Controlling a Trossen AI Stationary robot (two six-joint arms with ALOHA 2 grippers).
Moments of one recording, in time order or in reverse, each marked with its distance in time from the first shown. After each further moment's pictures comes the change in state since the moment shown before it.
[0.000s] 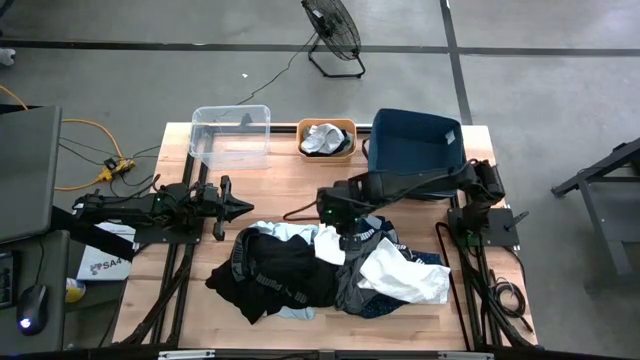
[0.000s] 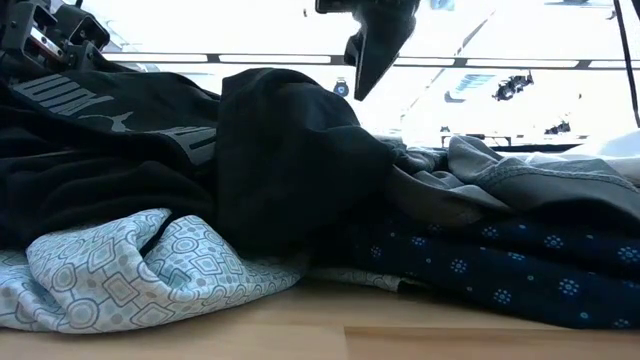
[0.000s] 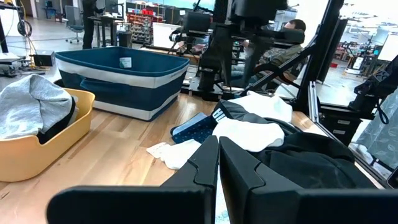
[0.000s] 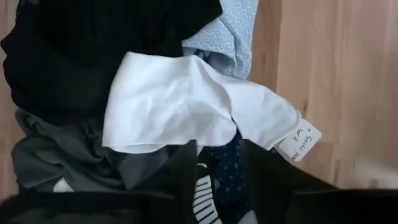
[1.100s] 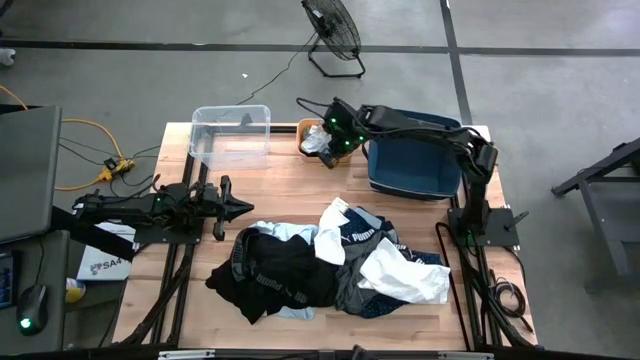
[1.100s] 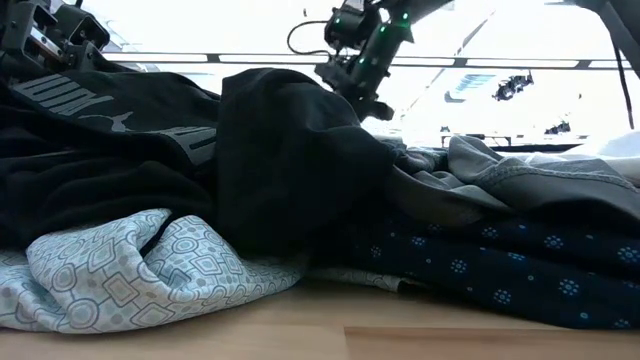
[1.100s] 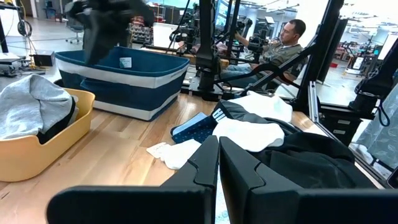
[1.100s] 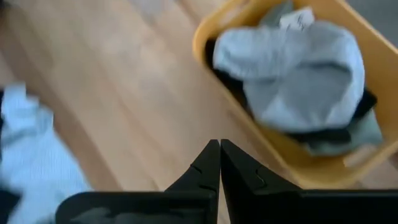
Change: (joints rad) left arm 0.000 0.000 0.000 0.000 0.000 0.000; right arm -0.508 0.024 0.000 0.230 -0.017 0.239
